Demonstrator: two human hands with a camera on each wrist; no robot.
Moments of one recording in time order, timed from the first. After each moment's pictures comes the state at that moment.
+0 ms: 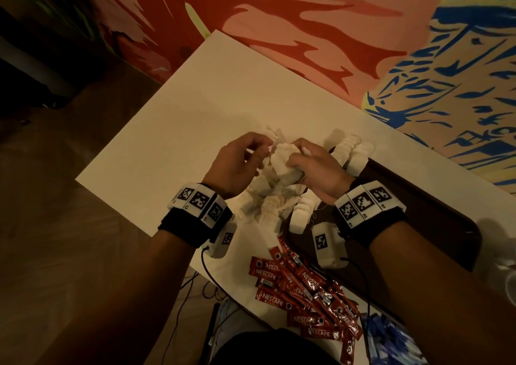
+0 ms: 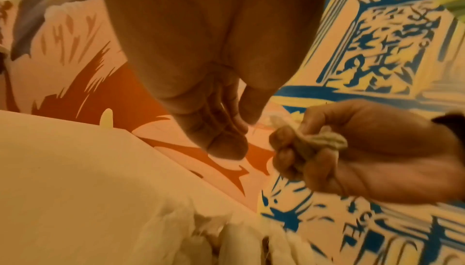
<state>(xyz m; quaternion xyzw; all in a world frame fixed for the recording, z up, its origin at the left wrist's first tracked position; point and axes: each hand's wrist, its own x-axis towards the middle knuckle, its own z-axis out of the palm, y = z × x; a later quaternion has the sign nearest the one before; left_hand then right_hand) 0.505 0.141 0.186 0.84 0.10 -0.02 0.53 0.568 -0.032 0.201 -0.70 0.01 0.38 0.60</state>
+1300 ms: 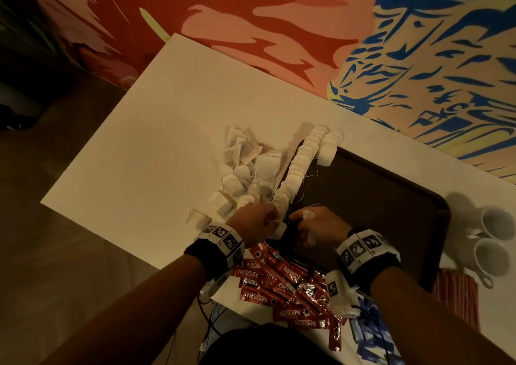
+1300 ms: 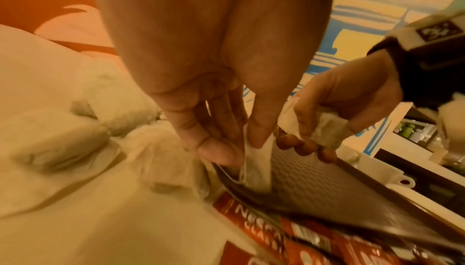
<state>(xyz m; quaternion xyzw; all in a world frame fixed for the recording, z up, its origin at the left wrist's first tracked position) 0.466 0.048 0.116 0.89 -0.01 -0.32 0.34 0.506 -0.144 0.131 -0.77 0.12 0.49 0.41</state>
